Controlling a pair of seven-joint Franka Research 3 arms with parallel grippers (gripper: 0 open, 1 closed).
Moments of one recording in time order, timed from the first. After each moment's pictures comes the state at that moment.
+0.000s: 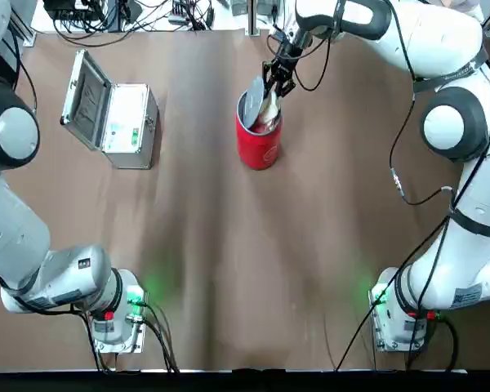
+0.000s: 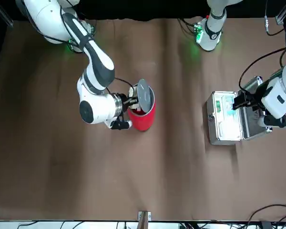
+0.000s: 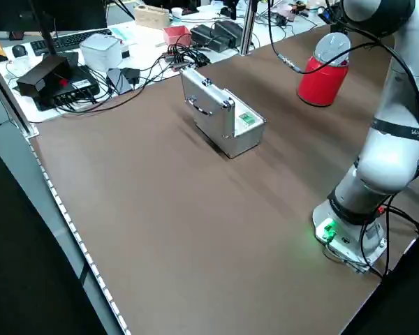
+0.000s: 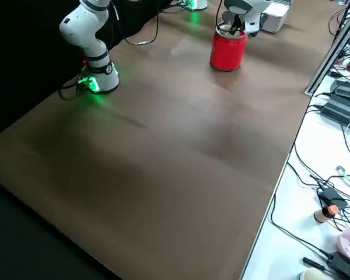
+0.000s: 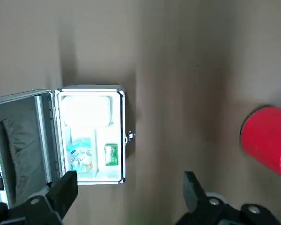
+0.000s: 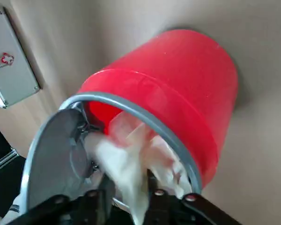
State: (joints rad) left arm 0.19 0.27 -0.36 -1.34 -0.02 1.52 -0.13; right arm 0.16 0.64 0.49 -1.44 0.43 1.87 0.41
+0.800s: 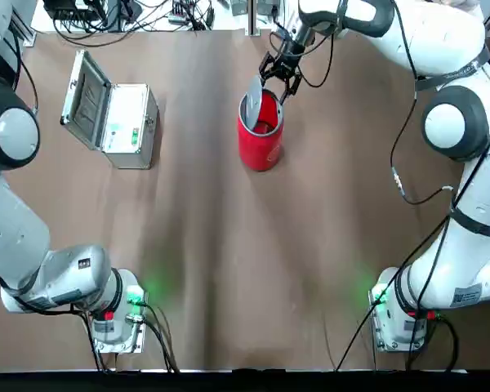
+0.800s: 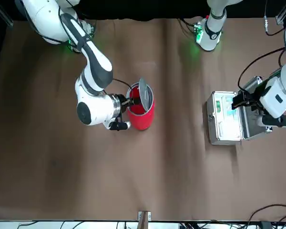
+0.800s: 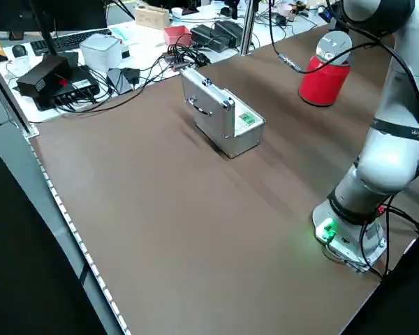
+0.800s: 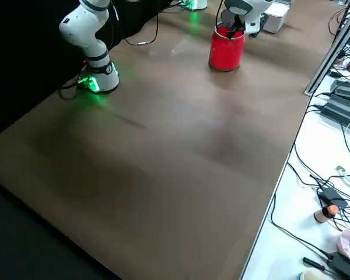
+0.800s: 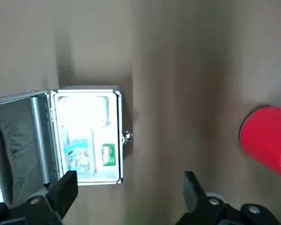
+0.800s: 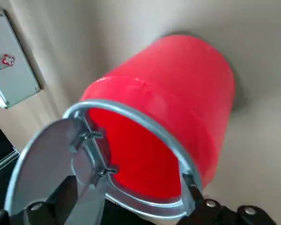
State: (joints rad) left arm 0.19 0.27 -0.38 -1.33 -0.02 1.52 -0.13; right arm 0.14 0.64 0.49 -1.43 0.43 1.85 0.42
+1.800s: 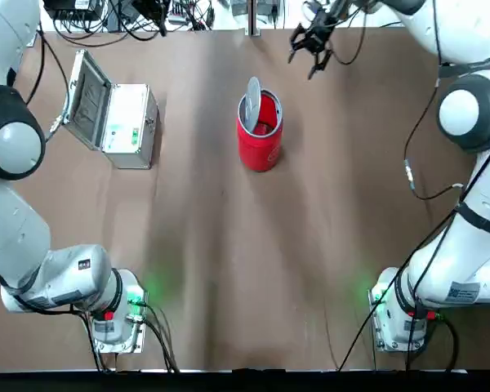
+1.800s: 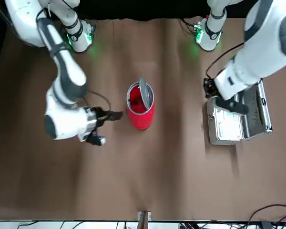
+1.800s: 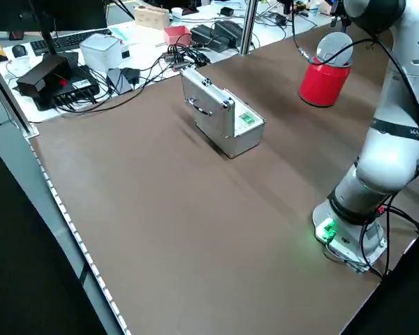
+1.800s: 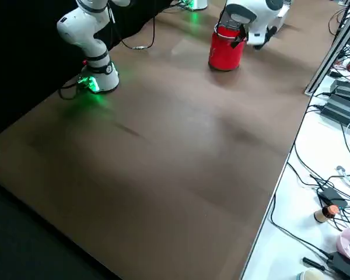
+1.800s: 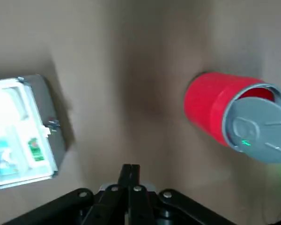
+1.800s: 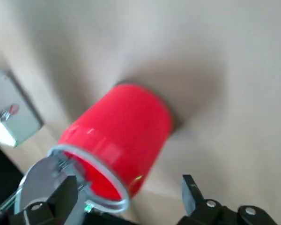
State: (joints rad) left arm 0.17 0.30 -0.63 -1.35 -0.05 1.52 -0.26; right arm -0.05 0.63 0.48 -1.37 0.37 1.74 0.45
